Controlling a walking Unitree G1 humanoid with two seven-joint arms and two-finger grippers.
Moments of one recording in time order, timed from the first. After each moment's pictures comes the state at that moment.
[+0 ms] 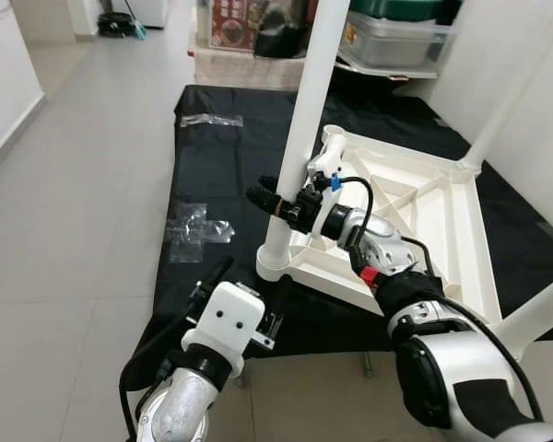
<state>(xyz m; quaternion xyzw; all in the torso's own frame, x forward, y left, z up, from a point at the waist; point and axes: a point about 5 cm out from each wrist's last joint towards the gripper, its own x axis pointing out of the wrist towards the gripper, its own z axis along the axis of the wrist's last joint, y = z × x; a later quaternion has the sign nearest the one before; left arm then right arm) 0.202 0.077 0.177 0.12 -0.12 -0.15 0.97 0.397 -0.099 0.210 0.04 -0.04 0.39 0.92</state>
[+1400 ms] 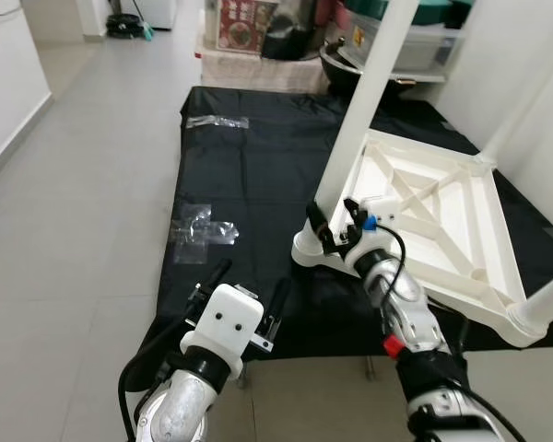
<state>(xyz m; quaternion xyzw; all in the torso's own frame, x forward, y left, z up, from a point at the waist) 0.203 0.078 0.176 0.12 -0.11 -0.15 0.98 0.353 -0.152 0.161 0.03 -0.07 0.17 0.98</state>
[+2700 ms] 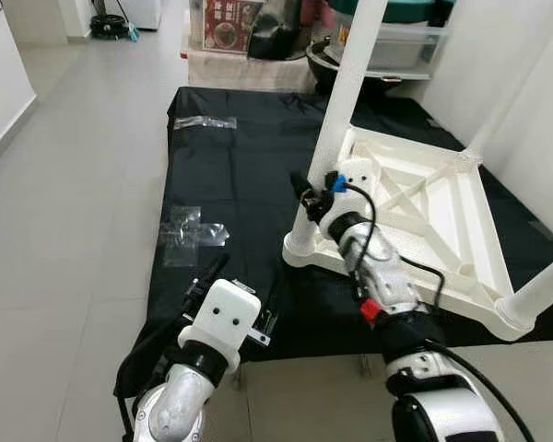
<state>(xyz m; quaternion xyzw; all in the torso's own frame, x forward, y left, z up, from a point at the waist) 0.207 0.080 0.177 0.12 -0.12 -0.15 0.97 0.373 -0.124 0.205 0.02 -0.08 0.22 0.97</state>
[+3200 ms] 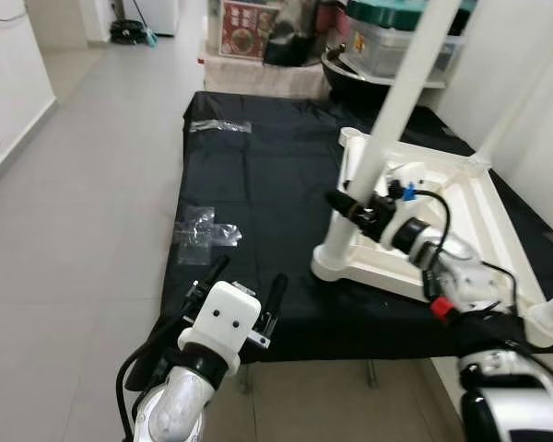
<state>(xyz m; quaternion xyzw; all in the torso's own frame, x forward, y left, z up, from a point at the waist) 0.206 0.081 0.175 0.12 -0.12 -0.15 0.97 0.374 -0.226 0.208 -0.01 -0.01 0.24 0.97</state>
